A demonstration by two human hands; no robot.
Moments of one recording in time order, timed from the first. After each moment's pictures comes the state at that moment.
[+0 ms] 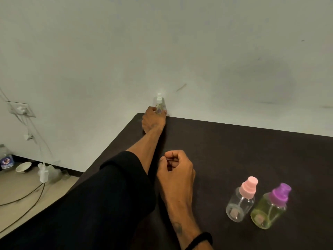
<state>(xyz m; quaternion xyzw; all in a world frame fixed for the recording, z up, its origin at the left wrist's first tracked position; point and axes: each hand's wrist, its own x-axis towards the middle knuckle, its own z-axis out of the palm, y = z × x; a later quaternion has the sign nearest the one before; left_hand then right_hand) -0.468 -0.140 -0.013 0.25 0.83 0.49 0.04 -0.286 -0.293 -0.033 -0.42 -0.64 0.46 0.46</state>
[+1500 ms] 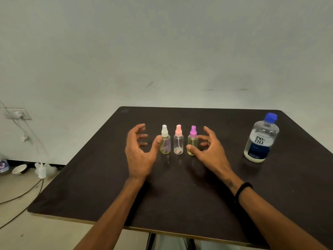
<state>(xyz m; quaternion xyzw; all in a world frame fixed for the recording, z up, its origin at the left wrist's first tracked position) -0.230 -0.409 -0.015 0.46 0.60 0.66 -0.04 -0.027 -0.286 -0.022 -0.41 -0.73 0.38 0.38</state>
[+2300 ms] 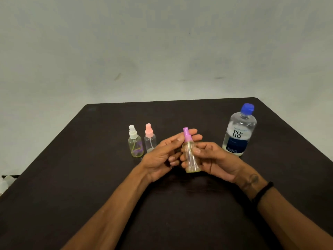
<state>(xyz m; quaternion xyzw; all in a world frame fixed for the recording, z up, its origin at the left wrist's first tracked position) -0.140 -0.333 0.004 0.44 0.35 0.52 0.65 0.056 -0.263 -0.007 -0.17 -0.51 0.82 0.21</state>
